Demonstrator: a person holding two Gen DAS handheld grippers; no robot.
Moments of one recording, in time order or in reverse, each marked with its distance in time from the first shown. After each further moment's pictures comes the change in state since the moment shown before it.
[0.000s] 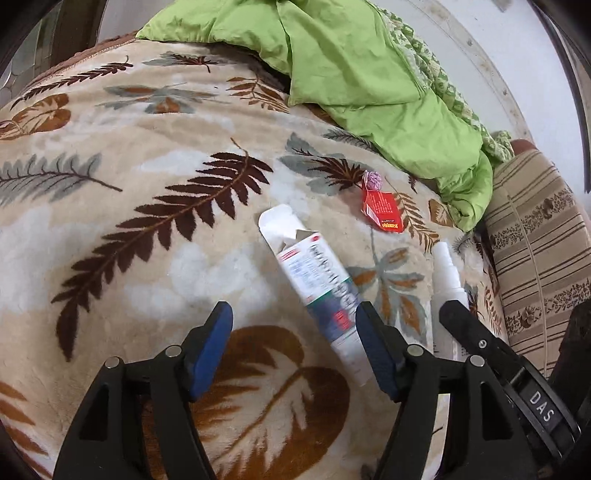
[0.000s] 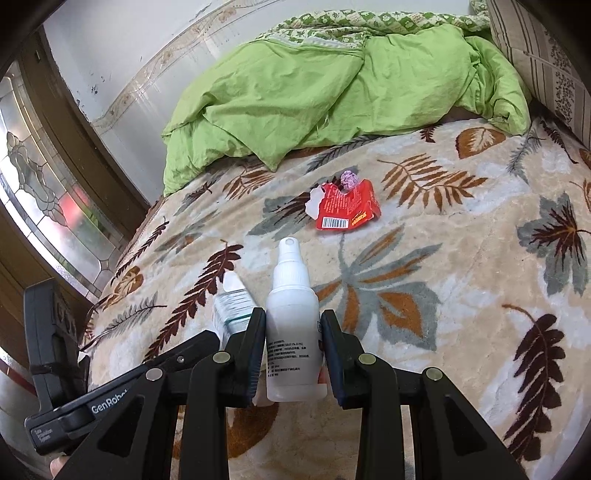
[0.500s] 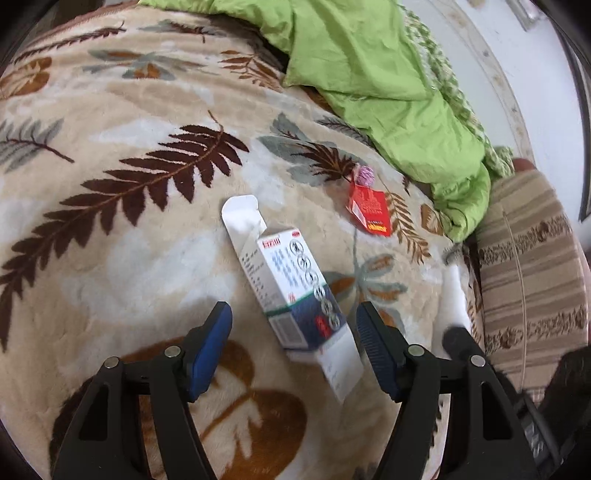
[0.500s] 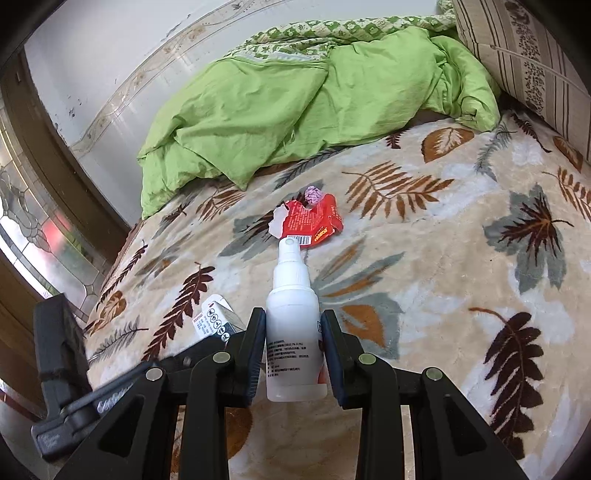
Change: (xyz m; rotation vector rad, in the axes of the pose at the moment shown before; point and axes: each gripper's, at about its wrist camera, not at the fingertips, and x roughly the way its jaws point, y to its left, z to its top) left arm 0.037 -0.009 0.009 -0.122 0.054 -0.063; right arm -0.009 -0.021 0.007 0.079 -0.039 -0.057
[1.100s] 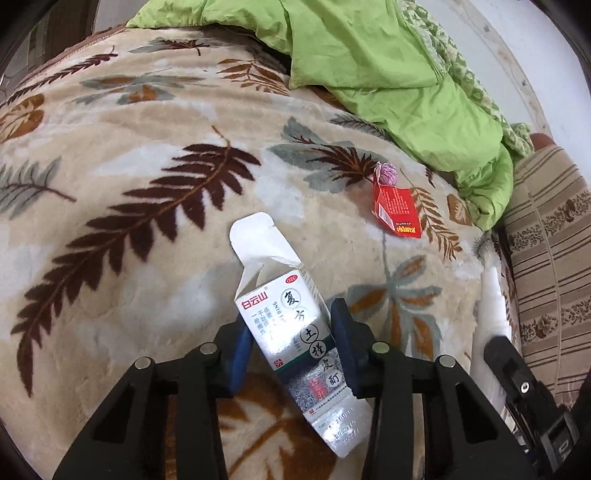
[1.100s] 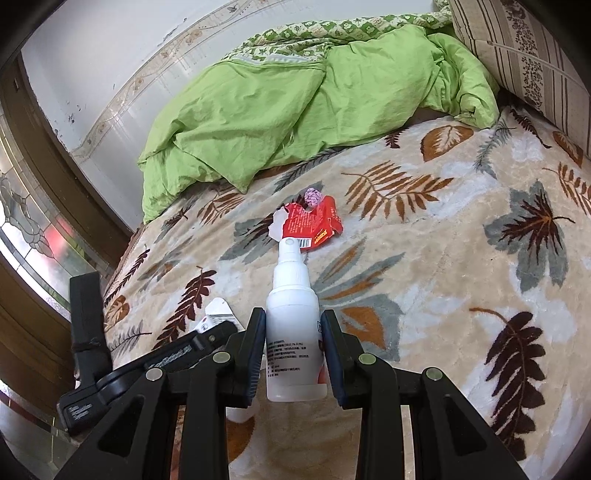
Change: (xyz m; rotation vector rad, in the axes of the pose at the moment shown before) left arm 0.007 -0.001 0.010 0.098 -0.001 0.110; right arm -0.001 -0.002 0.001 0.013 -0.002 0.012
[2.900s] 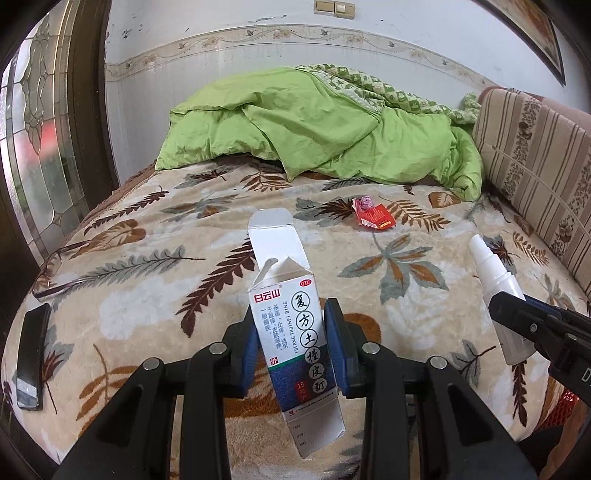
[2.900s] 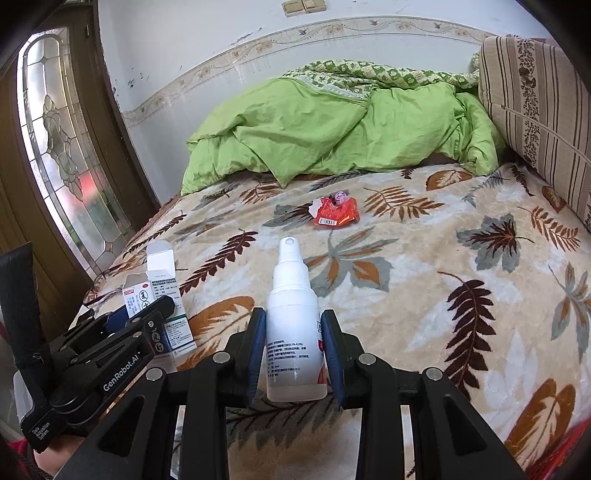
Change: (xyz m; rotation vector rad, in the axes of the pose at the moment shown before) left arm -0.142 -0.021 -0.117 0.388 -0.394 0.232; right arm -0.097 0.034 -0.084 -0.223 -0.093 -0.006
